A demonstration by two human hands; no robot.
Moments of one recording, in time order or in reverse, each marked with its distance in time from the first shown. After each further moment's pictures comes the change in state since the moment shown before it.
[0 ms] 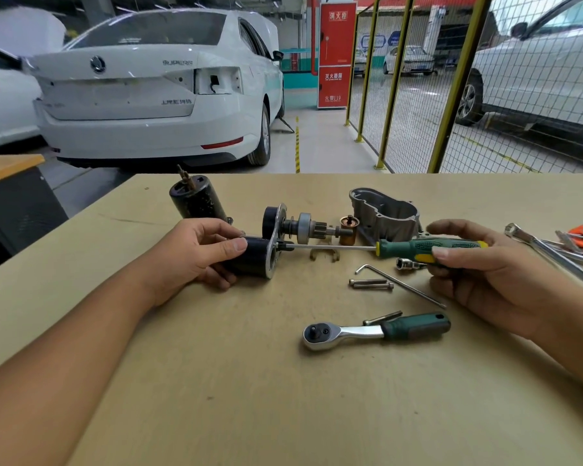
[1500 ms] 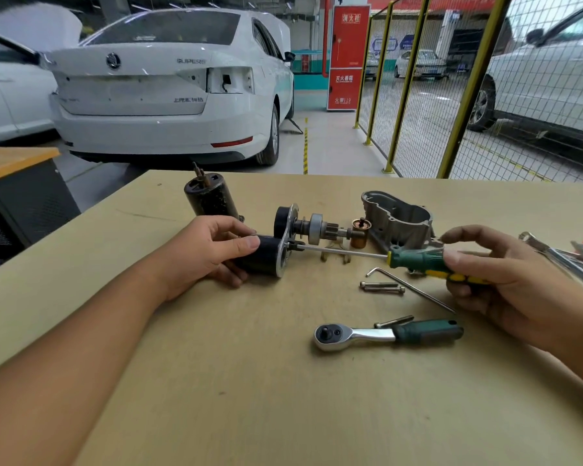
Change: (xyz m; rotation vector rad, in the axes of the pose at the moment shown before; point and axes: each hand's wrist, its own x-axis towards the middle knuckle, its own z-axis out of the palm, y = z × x) left_hand 0.000 -0.002 -0.001 -0.016 -0.015 0.019; right_hand -0.006 -0.004 0.005 -0.184 0.017 -0.037
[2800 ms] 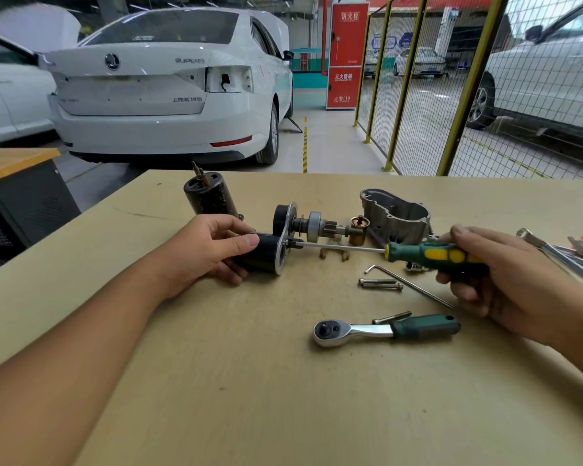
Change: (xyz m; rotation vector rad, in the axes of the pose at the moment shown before) left_hand 0.000 0.002 0.001 0.006 0.011 -0.027; right_hand 0.000 -0.002 0.000 -0.065 0.026 0.047
